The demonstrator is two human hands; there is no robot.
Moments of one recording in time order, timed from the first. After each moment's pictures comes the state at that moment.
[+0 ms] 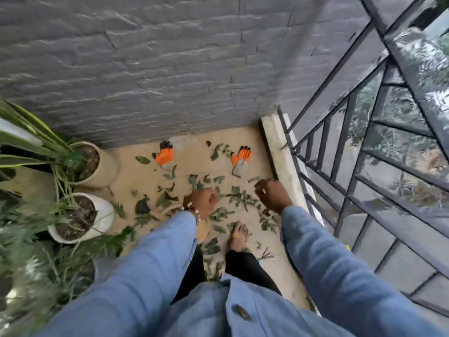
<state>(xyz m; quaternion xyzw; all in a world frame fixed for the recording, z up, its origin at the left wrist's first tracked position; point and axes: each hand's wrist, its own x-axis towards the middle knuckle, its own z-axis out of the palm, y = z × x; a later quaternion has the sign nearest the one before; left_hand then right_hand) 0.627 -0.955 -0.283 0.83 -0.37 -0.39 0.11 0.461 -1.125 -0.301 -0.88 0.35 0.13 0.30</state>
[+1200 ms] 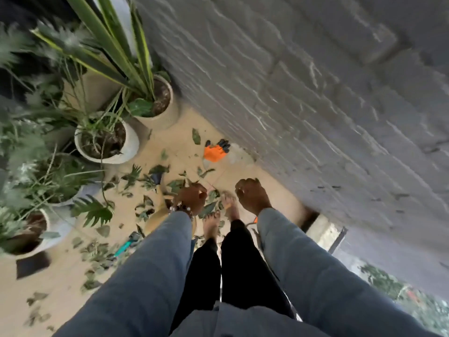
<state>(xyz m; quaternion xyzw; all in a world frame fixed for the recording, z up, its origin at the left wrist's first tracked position) 0.861 -0.977 -0.383 0.88 0.11 -0.38 0.27 0.874 -1.180 -0.375 -0.92 0.00 0.32 0.22</state>
